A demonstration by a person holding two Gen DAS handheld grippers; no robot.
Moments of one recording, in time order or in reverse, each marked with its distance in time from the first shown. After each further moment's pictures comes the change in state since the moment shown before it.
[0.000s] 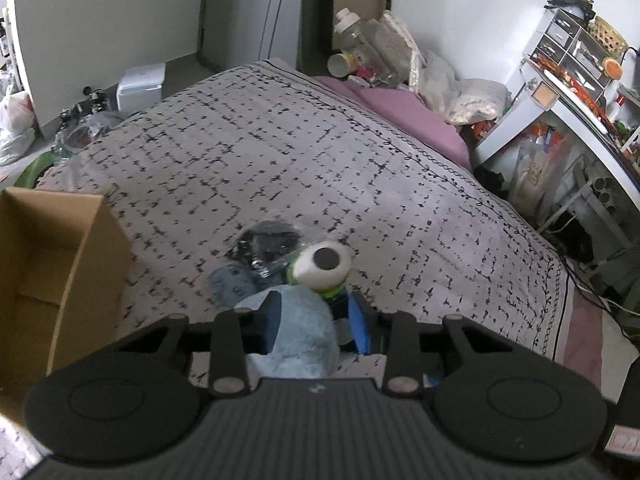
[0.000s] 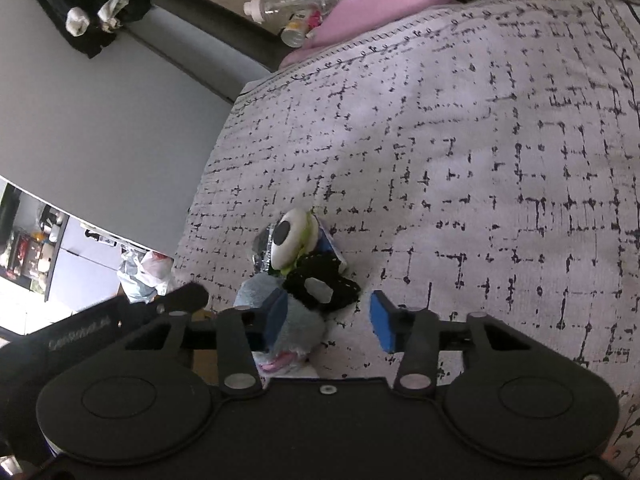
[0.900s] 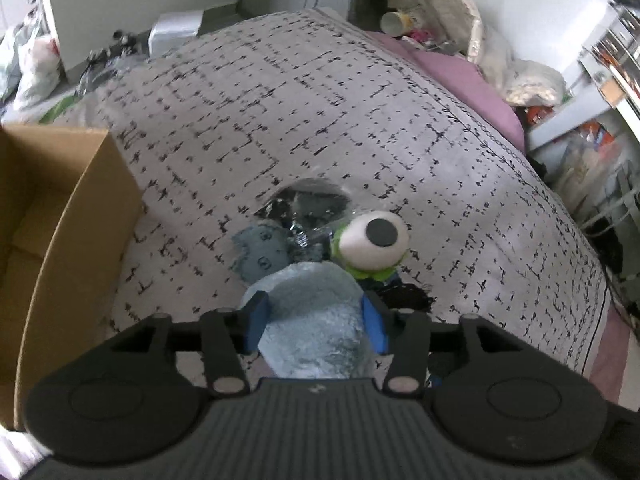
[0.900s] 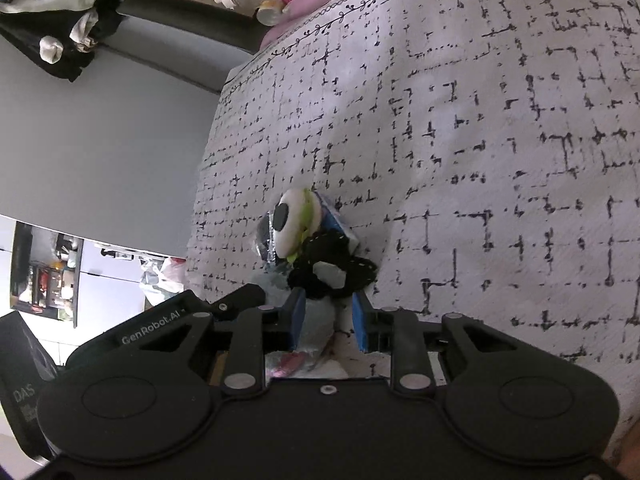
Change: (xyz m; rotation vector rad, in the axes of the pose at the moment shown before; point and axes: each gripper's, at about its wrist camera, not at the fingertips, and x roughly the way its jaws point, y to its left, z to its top) left arm 0.048 0.029 -0.002 -0.131 0.130 0.073; right arm 0.032 -0.006 -0.003 0.151 0.071 0.055
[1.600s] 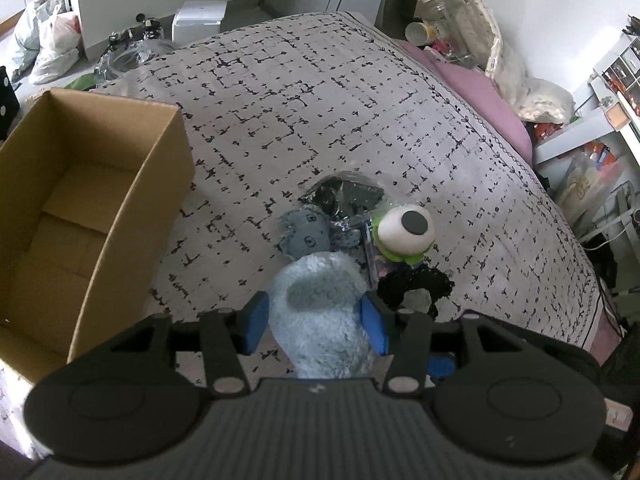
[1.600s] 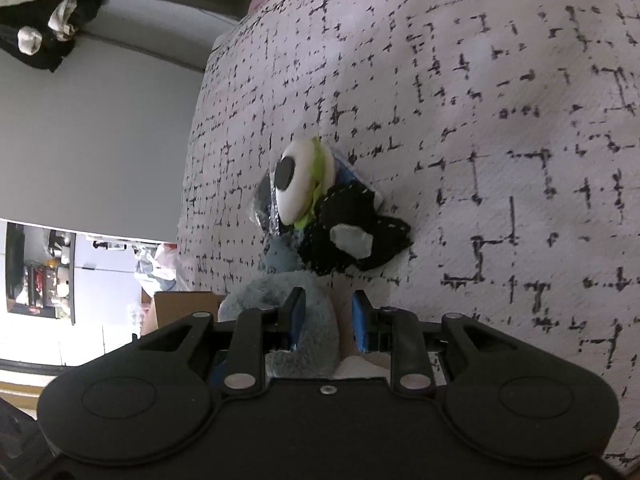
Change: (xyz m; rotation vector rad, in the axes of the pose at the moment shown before) left arm -0.029 0.036 -0.010 -0.056 0.004 -0.004; right arm 0.048 0.017 -0.019 0.046 0.086 -0.010
